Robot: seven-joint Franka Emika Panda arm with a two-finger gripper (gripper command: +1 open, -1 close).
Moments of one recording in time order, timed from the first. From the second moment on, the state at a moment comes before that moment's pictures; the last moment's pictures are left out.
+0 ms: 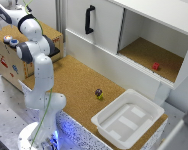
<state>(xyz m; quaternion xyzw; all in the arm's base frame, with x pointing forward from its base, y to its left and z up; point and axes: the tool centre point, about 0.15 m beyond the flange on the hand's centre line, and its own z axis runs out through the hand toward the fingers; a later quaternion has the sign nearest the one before) 0.153 0.588 0.531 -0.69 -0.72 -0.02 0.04</state>
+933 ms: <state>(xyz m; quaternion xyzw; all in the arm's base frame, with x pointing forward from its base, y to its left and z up) 0.141 0.587 0.515 -0.70 -0.72 0.00 0.03</state>
